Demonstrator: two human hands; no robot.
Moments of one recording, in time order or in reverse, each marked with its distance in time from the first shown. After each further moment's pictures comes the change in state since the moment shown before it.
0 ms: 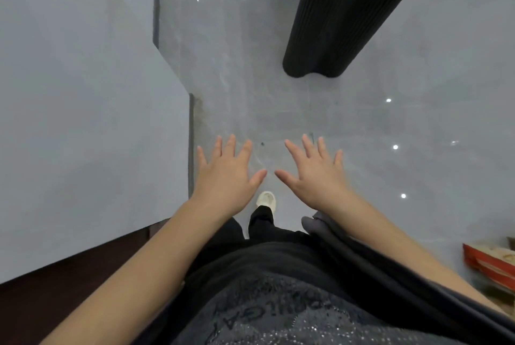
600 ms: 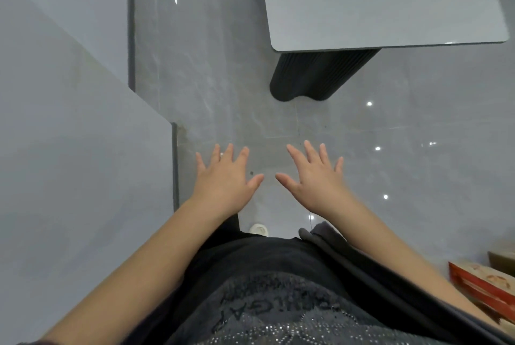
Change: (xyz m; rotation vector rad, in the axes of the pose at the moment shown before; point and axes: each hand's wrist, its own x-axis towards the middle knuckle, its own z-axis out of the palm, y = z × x) left_hand 0.172 -0.016 -0.091 -0.035 -0.098 0.042; right_hand 0.147 -0.002 -0.104 0.044 -0.036 0.122
